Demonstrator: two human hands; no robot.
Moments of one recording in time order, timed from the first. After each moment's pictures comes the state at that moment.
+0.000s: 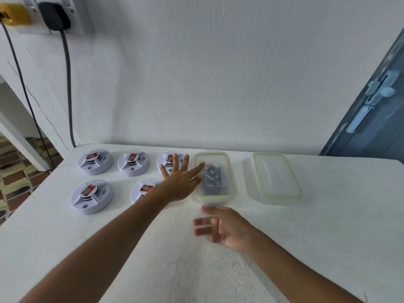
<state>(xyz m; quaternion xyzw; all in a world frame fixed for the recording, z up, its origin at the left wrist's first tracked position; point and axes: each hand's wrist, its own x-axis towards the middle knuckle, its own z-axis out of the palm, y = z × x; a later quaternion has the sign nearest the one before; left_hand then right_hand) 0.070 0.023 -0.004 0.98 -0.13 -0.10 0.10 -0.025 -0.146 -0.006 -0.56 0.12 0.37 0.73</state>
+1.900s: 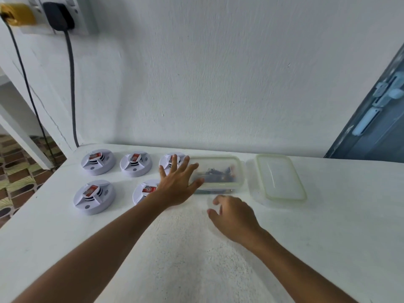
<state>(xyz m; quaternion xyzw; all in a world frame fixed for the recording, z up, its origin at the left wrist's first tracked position) 0.071 0.040 -0.019 0.98 -0.15 0.00 0.13 -0.018 -0.140 0.010 -0.96 -0.07 0.06 0.25</state>
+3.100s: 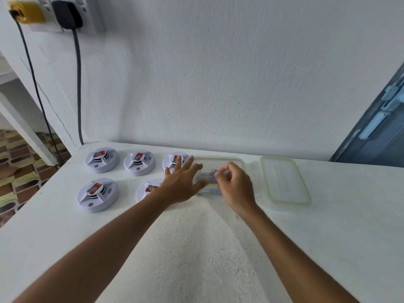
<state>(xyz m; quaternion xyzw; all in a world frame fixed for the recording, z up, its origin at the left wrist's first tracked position) 0.069 0.036 -0.006 0.98 -0.13 -0.04 0.15 0.028 -0.132 0.029 -0.90 -0.01 -0.08 0.42</state>
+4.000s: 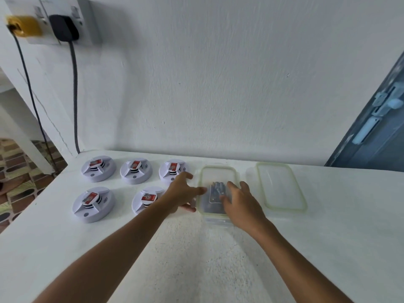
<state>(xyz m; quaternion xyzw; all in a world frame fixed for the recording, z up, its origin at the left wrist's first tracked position) 0.062 0.013 0.013 0.81 0.12 -0.16 0.55 0.020 -0.159 0.015 -0.97 -0.01 0.05 0.23</state>
